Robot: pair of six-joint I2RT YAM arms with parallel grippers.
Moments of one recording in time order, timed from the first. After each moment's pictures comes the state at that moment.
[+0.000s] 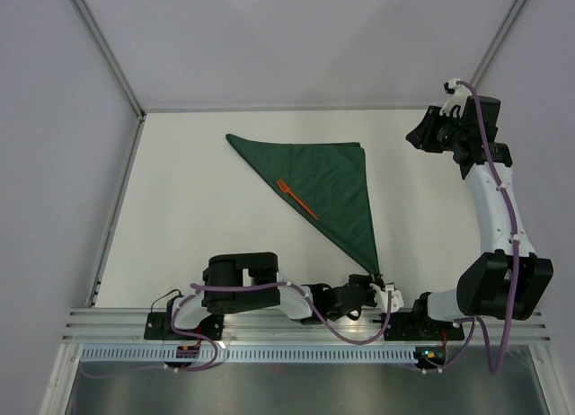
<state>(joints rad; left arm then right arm) -1.50 2.15 0.99 0.87 -0.44 0.44 -0.14 1.41 1.35 -0.49 -0.43 0.14</state>
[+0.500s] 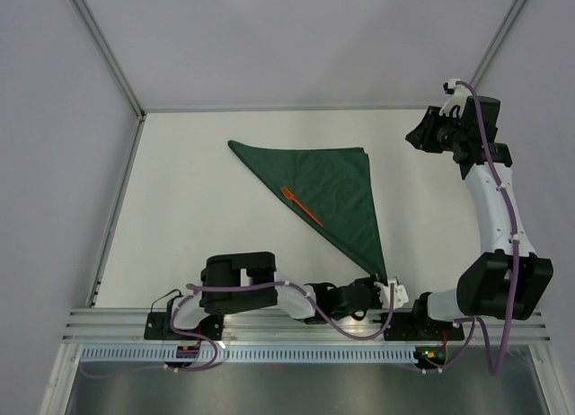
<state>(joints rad) -1.51 2.14 1.04 0.80 -0.36 0.28 -0.14 1.41 1.35 -0.49 -0.44 0.13</state>
